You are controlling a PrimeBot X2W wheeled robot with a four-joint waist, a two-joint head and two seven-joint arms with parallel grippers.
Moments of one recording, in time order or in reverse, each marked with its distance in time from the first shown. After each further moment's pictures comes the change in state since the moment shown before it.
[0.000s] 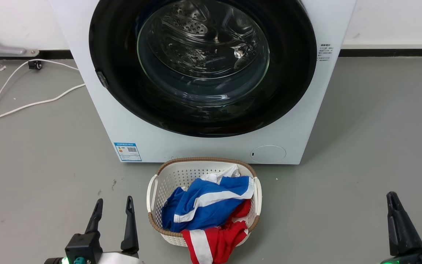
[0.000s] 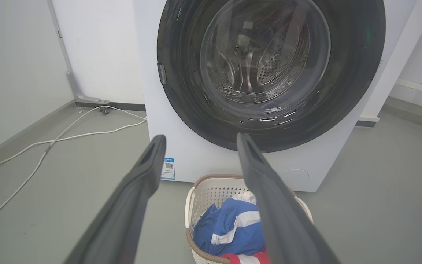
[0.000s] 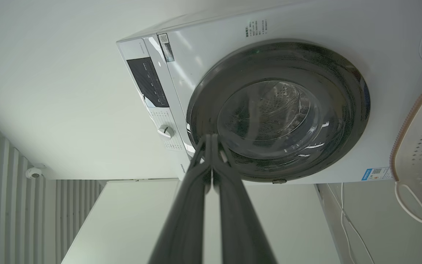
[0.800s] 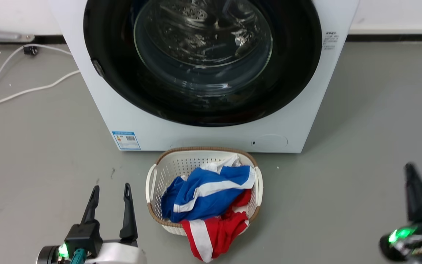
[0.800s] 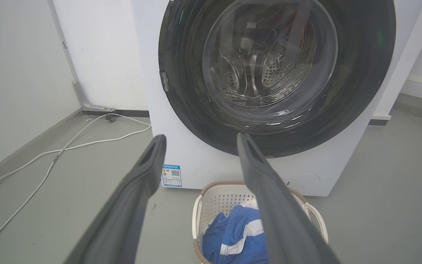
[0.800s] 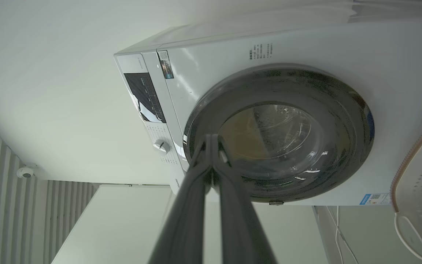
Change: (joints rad) left arm -0.022 0.000 0.002 -0.036 0.043 0.026 0.000; right arm -0.146 0.020 -0.128 0.134 -0.011 0.000 0.141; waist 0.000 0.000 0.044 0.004
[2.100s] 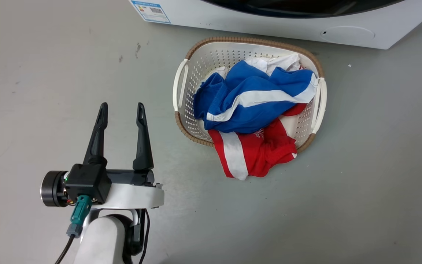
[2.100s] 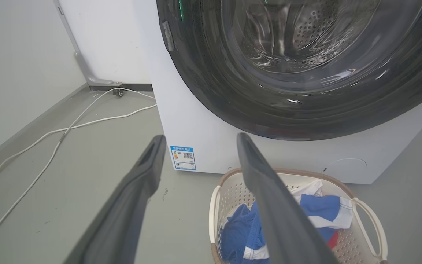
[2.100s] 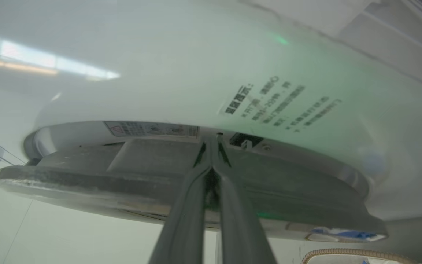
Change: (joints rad) left arm -0.276 0.000 -0.097 -0.116 -0.011 0.037 0.000; right arm -1.232 -0.401 0.183 0.737 -0.283 0.000 0.200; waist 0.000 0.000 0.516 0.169
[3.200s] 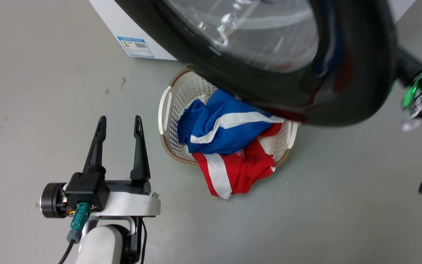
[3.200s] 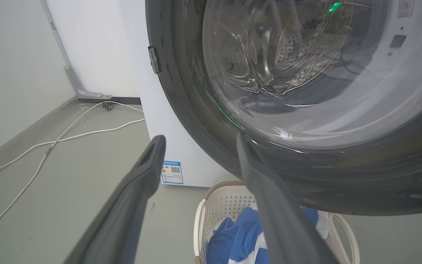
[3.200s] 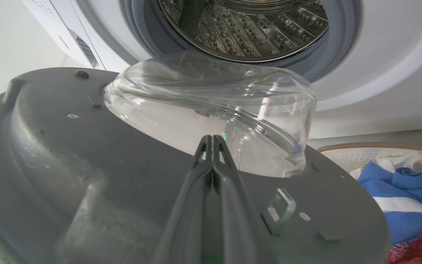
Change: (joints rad) left arm 0.034 0.000 0.019 0.024 0.002 -0.005 0.000; right arm 0.476 0.064 0.127 -0.496 0.013 -0.001 0.135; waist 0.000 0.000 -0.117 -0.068
